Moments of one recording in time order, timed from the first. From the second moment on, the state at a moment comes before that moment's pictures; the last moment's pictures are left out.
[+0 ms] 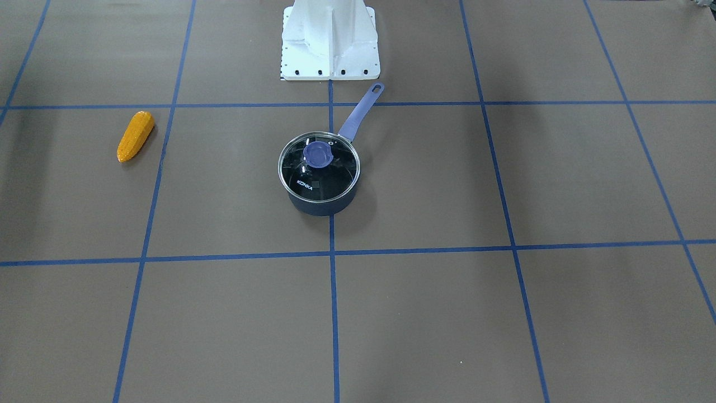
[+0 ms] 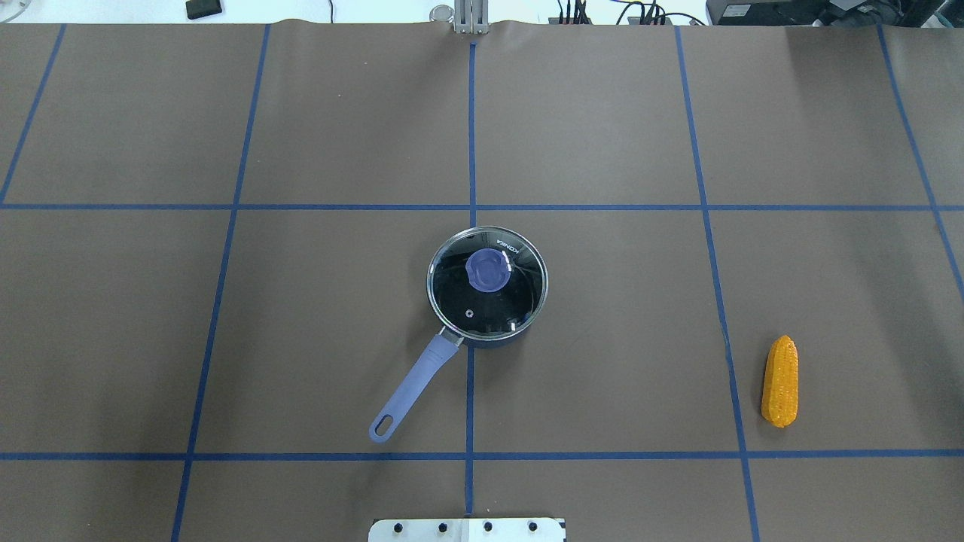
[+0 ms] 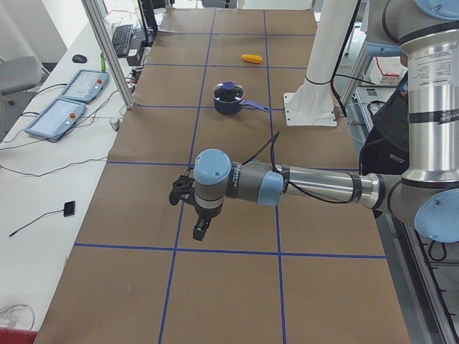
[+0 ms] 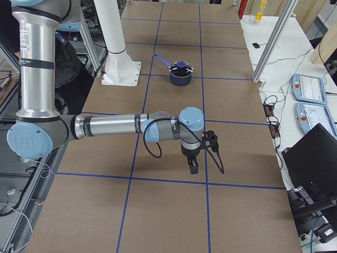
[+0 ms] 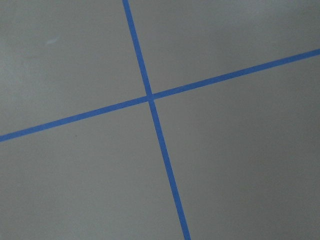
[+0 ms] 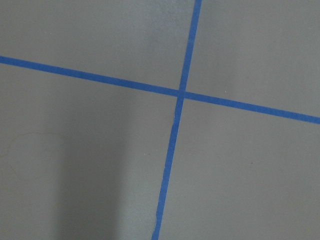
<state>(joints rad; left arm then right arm) -1.58 -1.44 -1.81 -1.72 -2.37 0.16 1.51 -1.63 1.73 -1.44 2.29 -0.06</state>
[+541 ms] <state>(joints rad) -1.58 -1.47 -1.80 -1.87 -2.41 0.16 1.51 -1.64 1.72 -1.24 2.31 -0.05</state>
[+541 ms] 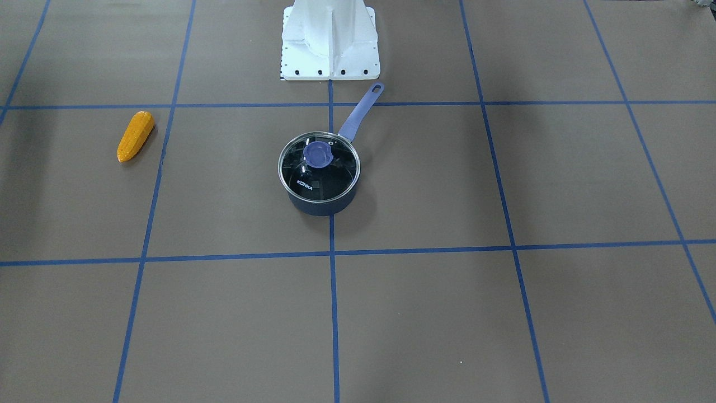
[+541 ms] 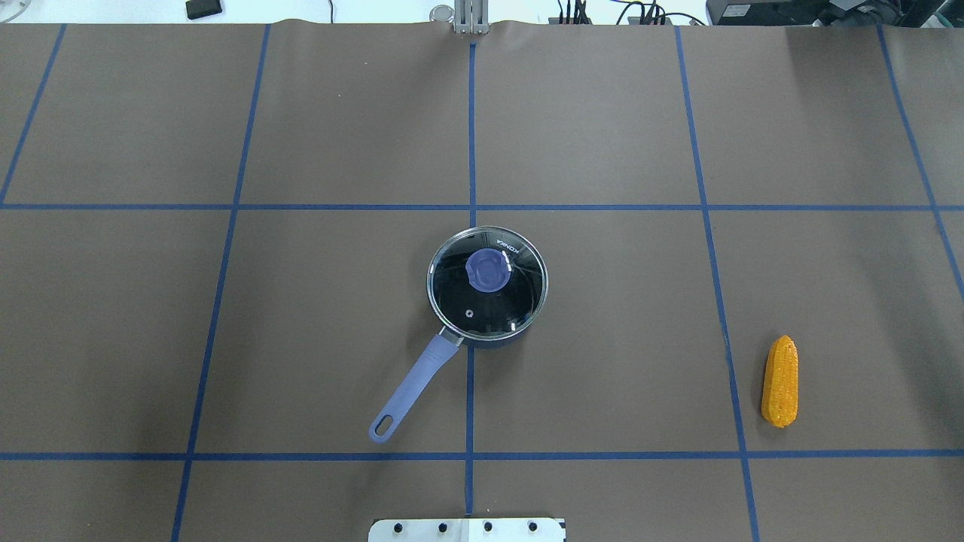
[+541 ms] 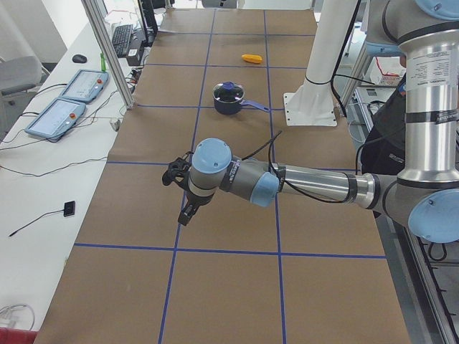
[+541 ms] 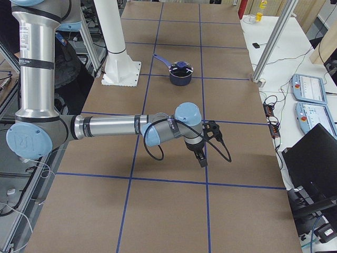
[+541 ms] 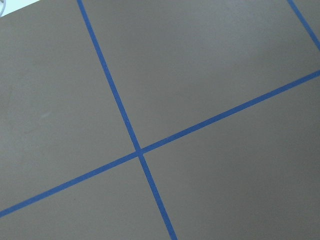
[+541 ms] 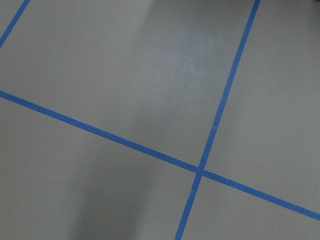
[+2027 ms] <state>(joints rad) -0.79 -2.11 -1.84 -1.66 -2.01 -0.89 1.37 -1.55 1.73 -1.23 2.32 0.33</state>
